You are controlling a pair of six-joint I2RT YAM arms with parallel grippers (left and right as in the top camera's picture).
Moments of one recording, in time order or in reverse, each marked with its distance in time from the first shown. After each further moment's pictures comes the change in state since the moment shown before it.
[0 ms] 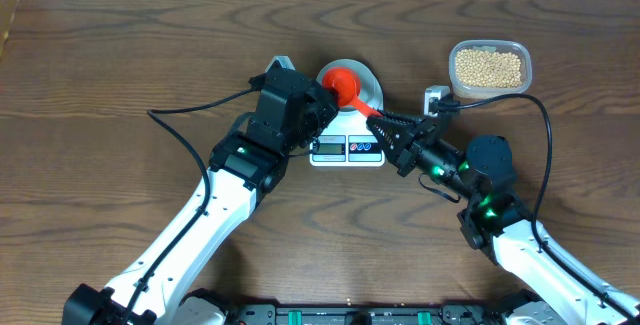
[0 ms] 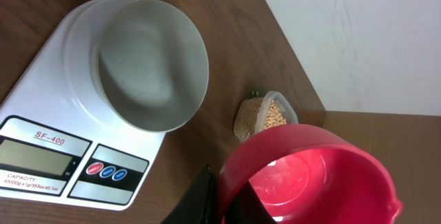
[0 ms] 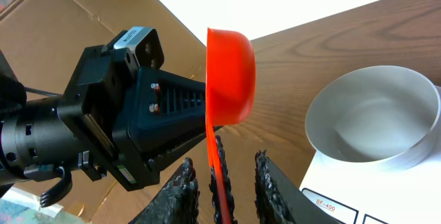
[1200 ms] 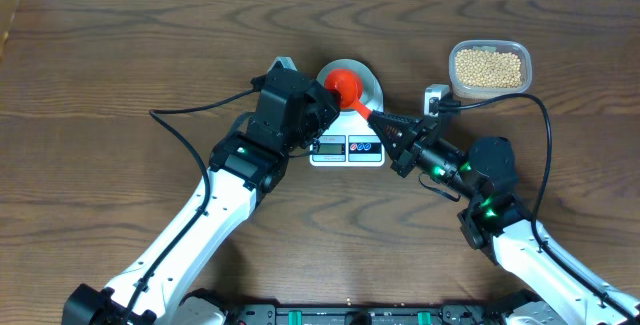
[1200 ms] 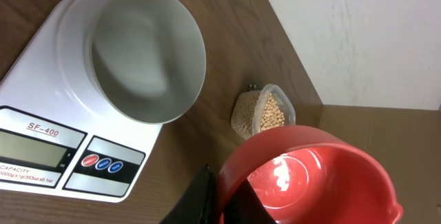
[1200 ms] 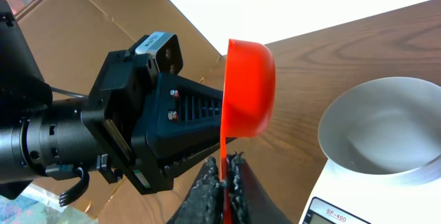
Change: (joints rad) left arm 0.000 0.000 0.000 -0.002 0.029 0.000; right arm 0.000 0.000 0.000 0.043 -0.029 0.000
